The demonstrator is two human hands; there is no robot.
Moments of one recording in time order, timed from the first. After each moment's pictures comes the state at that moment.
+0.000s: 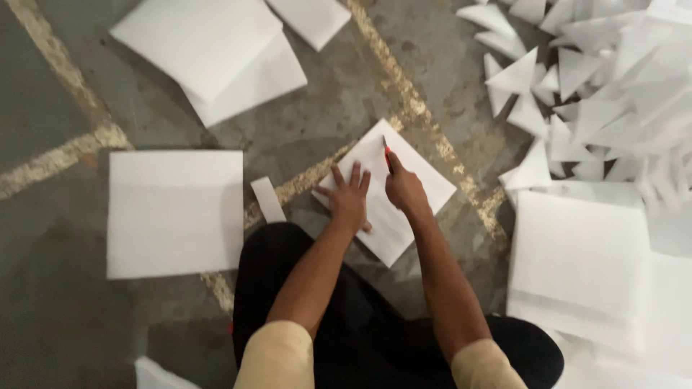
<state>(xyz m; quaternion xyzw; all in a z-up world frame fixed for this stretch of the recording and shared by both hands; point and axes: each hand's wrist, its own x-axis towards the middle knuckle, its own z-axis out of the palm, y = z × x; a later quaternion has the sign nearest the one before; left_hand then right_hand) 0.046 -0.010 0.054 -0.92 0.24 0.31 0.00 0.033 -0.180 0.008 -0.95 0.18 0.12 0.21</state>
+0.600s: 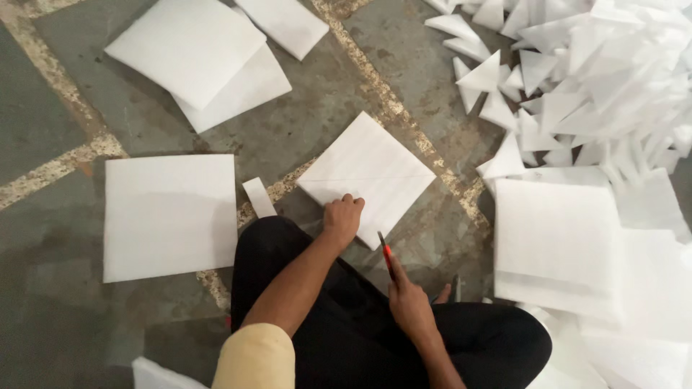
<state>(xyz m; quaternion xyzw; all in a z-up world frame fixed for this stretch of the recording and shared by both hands) -0.009 -0.024 -0.081 -0.94 0.29 0.18 -0.08 -0.227 -0.115 0.078 -0.90 0.28 0.21 0.25</state>
